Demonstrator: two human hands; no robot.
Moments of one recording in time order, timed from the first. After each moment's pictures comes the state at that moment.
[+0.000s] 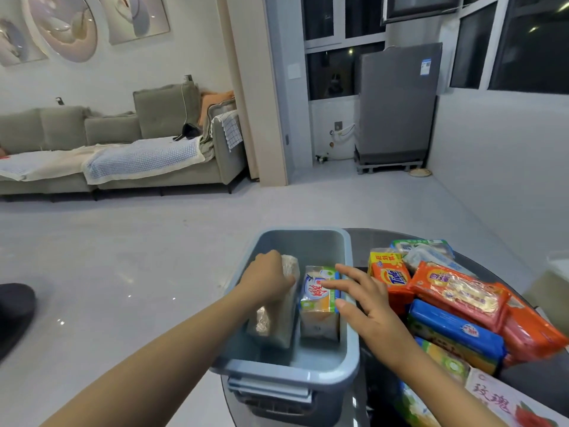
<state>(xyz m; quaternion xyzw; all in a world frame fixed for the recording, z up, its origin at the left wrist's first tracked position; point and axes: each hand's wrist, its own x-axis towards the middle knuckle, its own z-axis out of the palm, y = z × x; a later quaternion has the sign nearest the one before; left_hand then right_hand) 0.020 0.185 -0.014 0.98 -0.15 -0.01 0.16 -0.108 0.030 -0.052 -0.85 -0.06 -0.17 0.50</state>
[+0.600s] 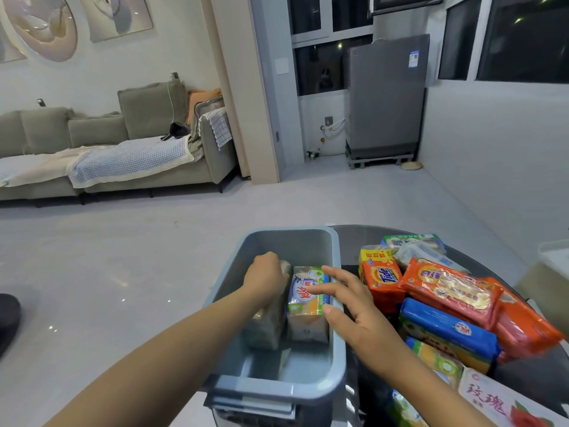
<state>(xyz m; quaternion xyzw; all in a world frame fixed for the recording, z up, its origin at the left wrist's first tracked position) 0.046 0.156 -0.040 0.98 -0.12 -0.02 0.16 -0.107 0.030 -0.053 -0.83 -0.06 -0.15 0.54</state>
